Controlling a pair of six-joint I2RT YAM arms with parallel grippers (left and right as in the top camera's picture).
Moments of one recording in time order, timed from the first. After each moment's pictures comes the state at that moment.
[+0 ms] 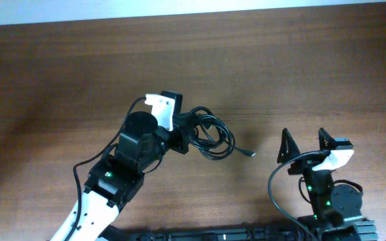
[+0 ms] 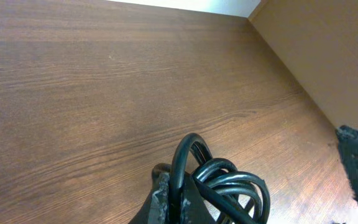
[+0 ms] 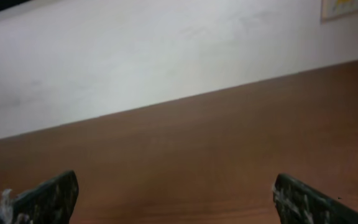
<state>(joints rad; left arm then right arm) -0.55 1.04 0.78 -0.19 0.21 -0.39 0.10 0.02 0.21 -0.27 0.03 0.29</state>
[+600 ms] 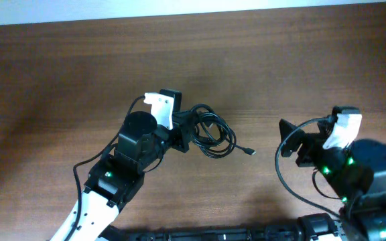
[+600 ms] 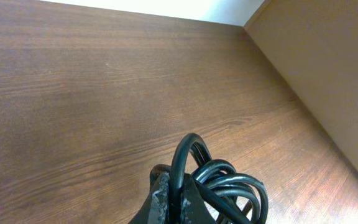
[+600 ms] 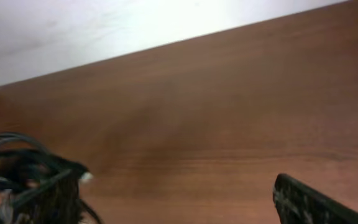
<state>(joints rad) -0.55 1.04 0.78 -0.16 0.21 -0.41 0.10 0.58 0.87 -0.76 -0.15 0.31</state>
